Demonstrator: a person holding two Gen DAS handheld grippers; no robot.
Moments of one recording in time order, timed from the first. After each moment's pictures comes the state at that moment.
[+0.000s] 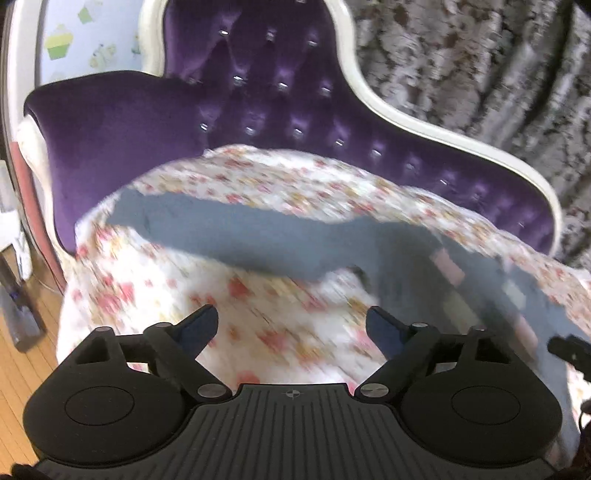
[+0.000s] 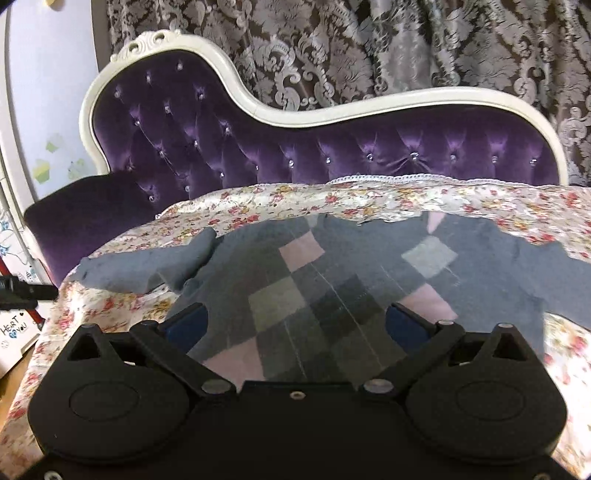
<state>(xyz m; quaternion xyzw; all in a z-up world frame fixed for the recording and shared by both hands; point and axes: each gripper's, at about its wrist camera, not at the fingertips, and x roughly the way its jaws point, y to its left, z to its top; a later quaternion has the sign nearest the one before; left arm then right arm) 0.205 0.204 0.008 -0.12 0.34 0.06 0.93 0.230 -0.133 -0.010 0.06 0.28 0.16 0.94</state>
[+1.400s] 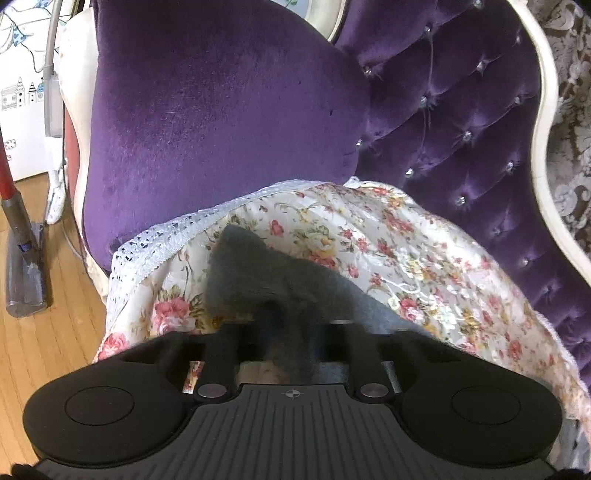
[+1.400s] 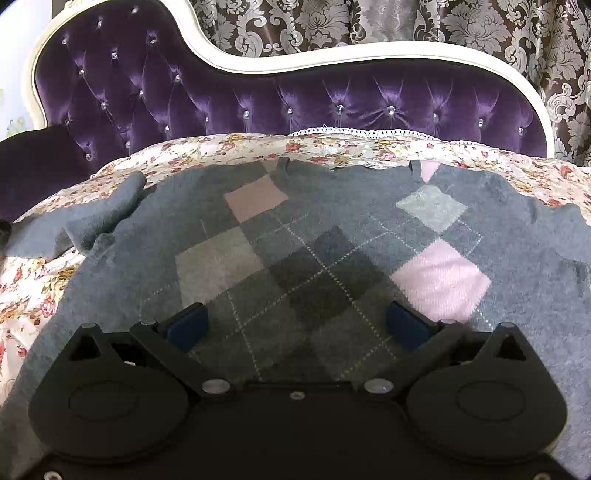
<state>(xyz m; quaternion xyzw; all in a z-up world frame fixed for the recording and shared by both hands) 0.333 0.379 -0.053 -0.27 0.33 0.19 0.88 0.279 -0.103 -0.081 0.02 0.32 0.08 0.94</state>
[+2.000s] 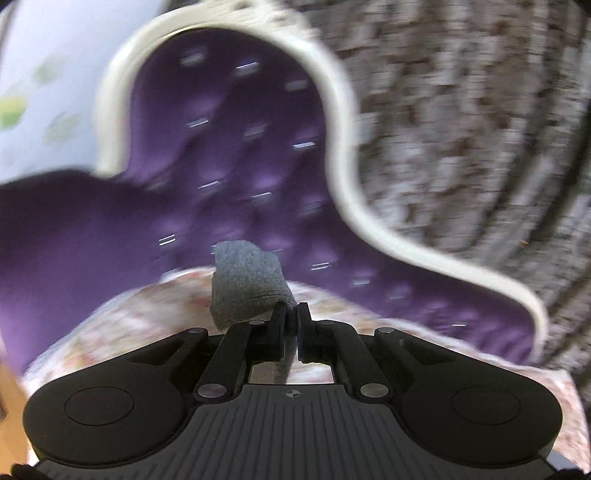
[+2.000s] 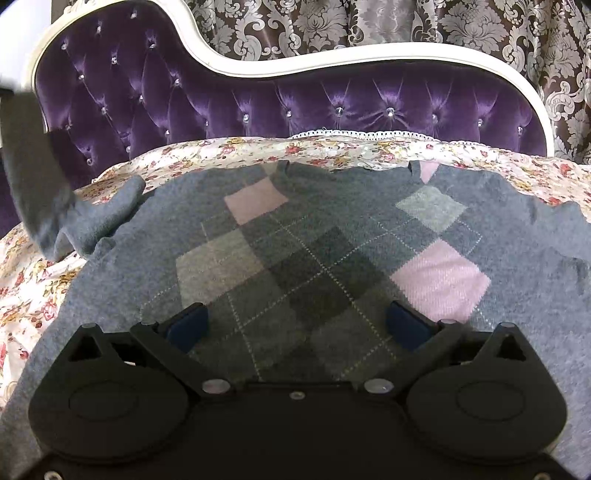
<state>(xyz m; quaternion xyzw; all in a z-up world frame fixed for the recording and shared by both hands) 0.338 0.234 0.124 -0.16 0.24 0.01 0.96 0.278 -0.105 -0.083 0.03 0.31 0.08 0.95</state>
